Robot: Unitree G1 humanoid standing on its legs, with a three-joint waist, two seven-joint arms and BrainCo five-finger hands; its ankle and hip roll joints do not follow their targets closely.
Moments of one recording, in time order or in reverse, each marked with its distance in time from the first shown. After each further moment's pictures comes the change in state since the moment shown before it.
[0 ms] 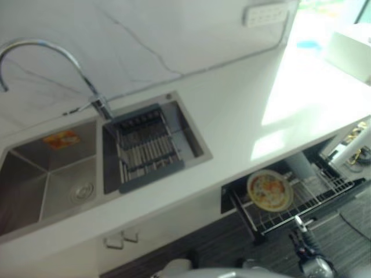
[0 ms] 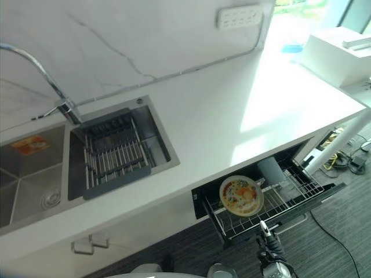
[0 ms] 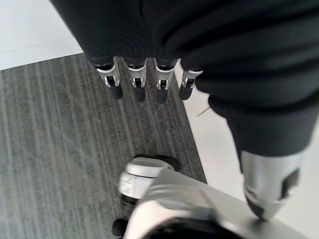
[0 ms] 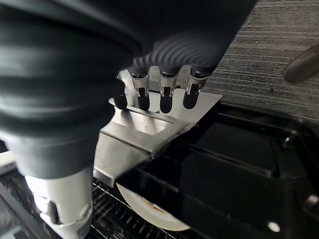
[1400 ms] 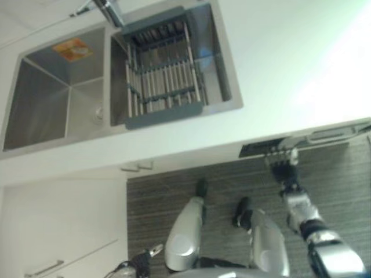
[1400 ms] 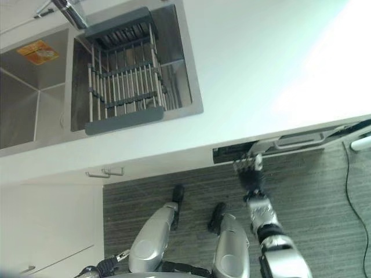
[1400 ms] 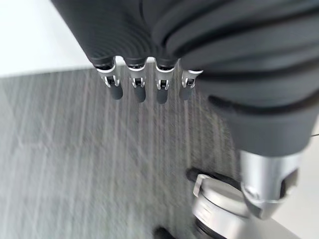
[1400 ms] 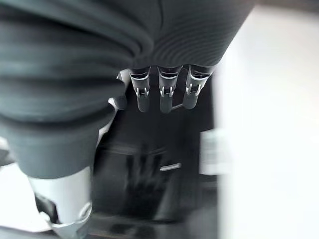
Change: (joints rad) left arm -0.081 0.013 0.111 -0.009 -0.026 -0.077 -0.151; right arm -0.184 0.093 0.079 -0.162 0.409 0.184 0.317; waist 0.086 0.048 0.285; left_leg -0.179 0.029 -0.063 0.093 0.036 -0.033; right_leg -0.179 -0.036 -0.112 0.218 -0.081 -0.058
